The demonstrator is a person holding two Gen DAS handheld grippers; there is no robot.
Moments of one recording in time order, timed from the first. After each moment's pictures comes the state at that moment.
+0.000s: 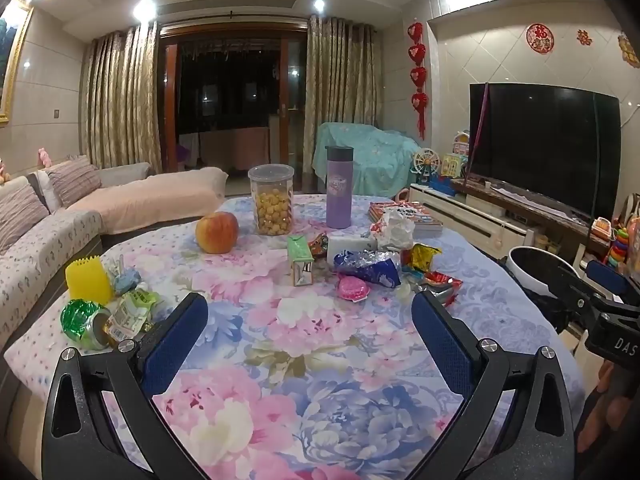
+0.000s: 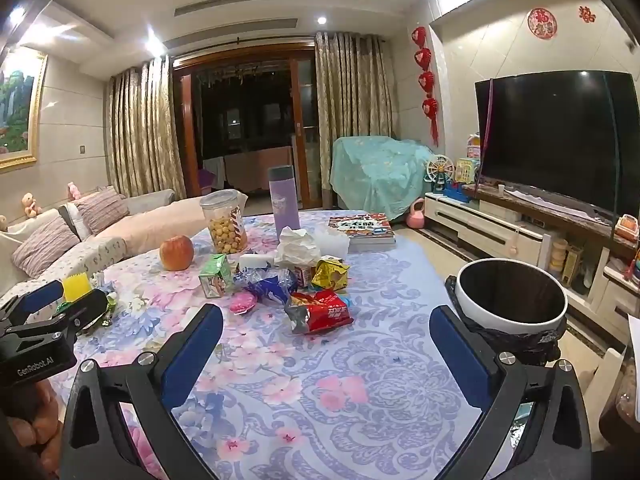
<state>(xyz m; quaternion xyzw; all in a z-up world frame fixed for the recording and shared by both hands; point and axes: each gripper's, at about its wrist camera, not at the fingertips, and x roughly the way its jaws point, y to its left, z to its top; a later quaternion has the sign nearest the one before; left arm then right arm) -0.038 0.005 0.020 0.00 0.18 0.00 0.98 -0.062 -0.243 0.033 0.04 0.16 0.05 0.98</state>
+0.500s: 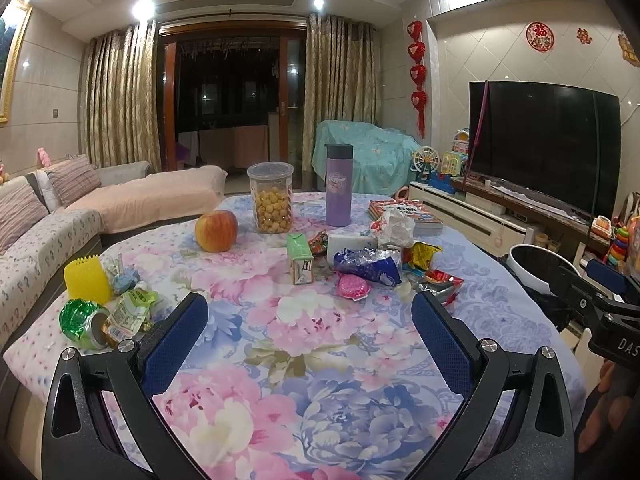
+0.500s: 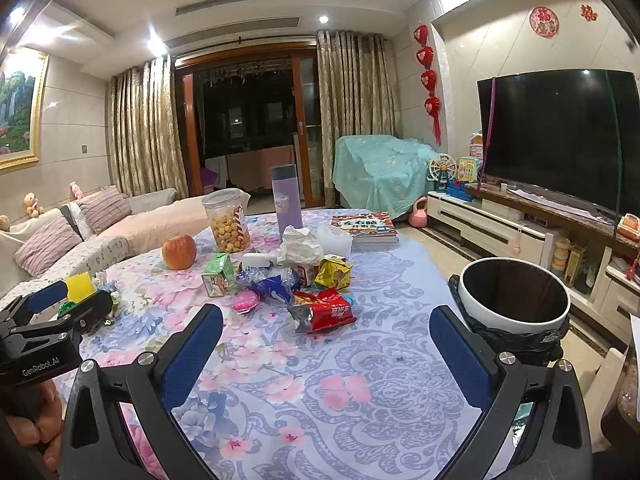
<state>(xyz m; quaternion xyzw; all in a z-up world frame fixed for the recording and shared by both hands) -0.036 0.005 0.019 0.00 0.18 0.00 0.98 -0.067 -0.238 0.036 0.04 0.16 0.05 0.98</state>
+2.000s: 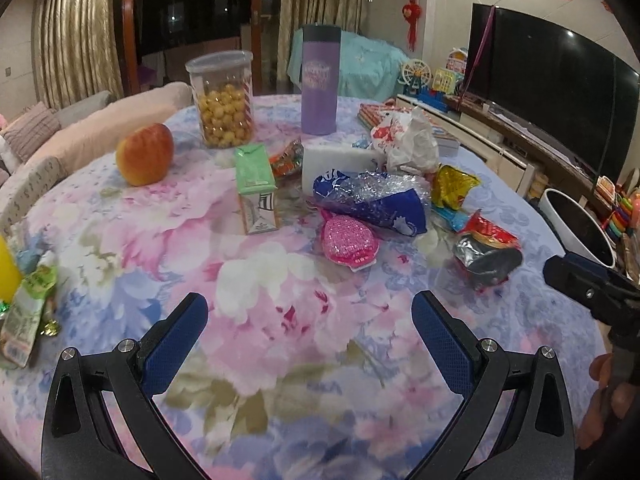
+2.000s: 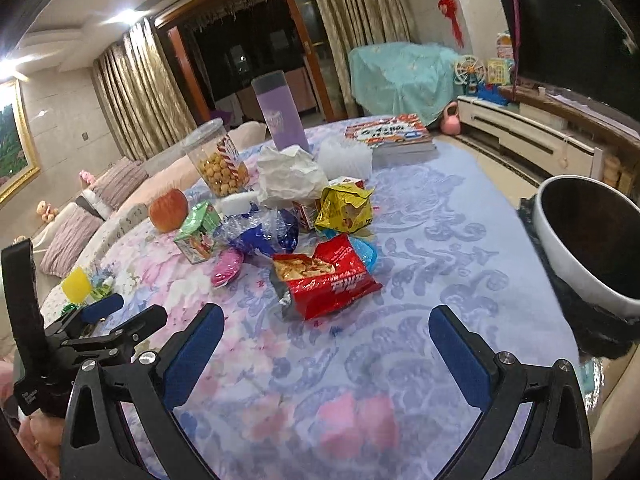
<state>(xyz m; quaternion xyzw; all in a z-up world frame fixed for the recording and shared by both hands) 0.121 -0.012 -0.049 0.00 0.36 -0.05 0.93 0.072 -0.265 -0.027 0.06 0.34 0.11 0.93</state>
